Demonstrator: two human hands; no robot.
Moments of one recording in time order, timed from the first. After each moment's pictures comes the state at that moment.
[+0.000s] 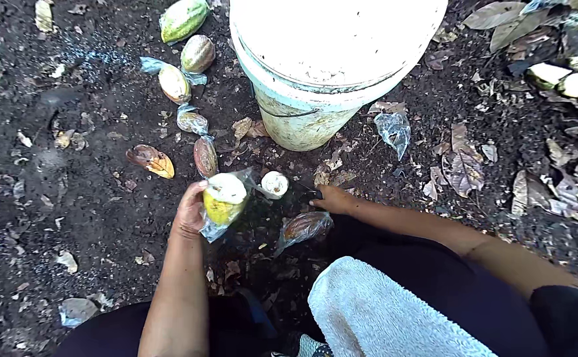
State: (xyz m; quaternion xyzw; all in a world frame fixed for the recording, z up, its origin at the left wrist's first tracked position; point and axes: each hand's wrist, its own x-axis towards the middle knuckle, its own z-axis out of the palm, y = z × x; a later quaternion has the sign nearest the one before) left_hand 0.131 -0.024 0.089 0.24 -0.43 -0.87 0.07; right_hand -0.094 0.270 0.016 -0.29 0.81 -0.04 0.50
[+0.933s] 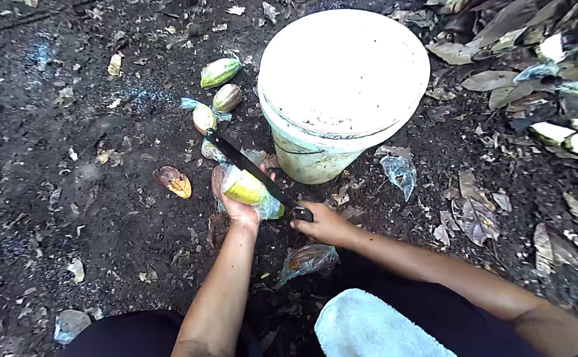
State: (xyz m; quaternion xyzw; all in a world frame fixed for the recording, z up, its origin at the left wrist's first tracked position) left_hand 0.022 0.032 0.094 0.25 -0.10 -0.91 0.33; right_hand -0.072 0.217 0.135 -0.36 0.73 -0.33 0.48
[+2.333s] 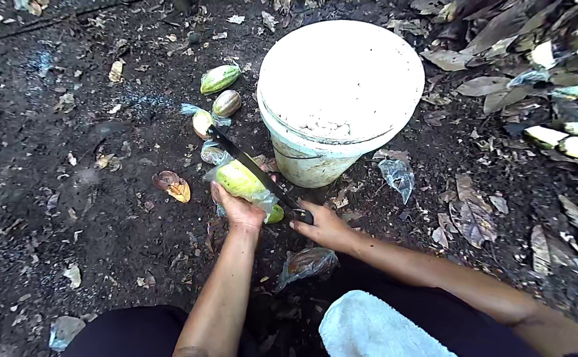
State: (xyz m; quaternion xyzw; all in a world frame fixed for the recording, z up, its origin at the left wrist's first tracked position) left_hand 0.019 0.038 0.119 0.30 -0.17 -0.88 0.32; right_hand -0.069 0.220 0.145 -0.37 0.76 -0.31 0.43
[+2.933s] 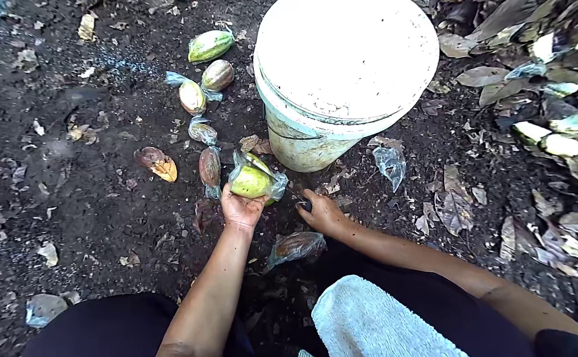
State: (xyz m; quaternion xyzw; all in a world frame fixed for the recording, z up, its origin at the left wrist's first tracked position) left_hand 0.039 0.066 0.098 0.41 -0.10 -0.87 0.27; right_hand -0.076 0.234 0.094 -0.35 0.84 -0.14 0.38
